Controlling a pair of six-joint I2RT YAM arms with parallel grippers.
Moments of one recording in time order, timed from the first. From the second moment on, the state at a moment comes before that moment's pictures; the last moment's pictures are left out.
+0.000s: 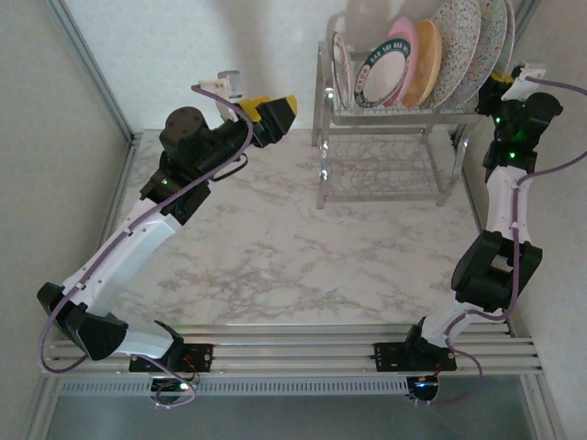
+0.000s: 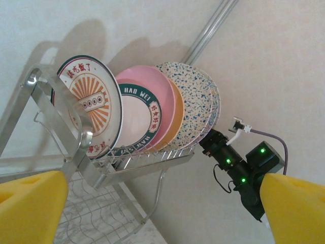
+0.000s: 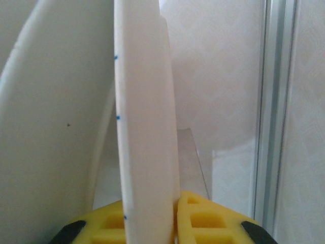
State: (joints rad) left arm -0.56 1.39 1.56 -0.01 0.20 -0.63; right arm -0.36 1.70 1.61 0.27 -0.45 0.14
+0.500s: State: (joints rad) left arm -0.56 1.39 1.56 -0.01 0.20 -0.63; right arm -0.34 1.69 1.61 0.25 -0.35 0.14
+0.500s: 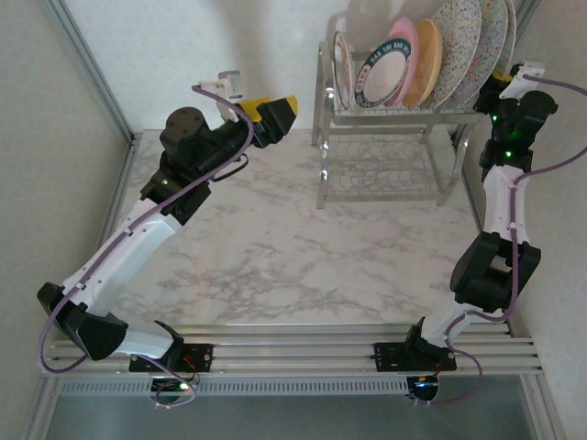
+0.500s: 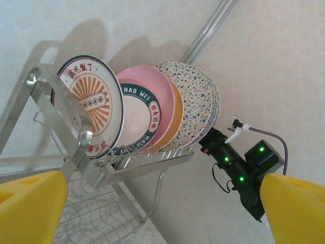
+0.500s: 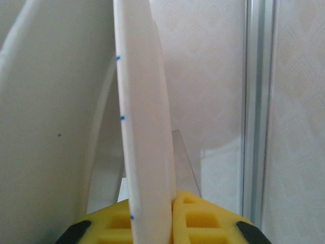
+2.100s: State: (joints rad) left arm -0.57 1.39 1.56 -0.01 0.20 -0.63; right arm -0.35 1.60 1.70 0.15 -0.24 0.18
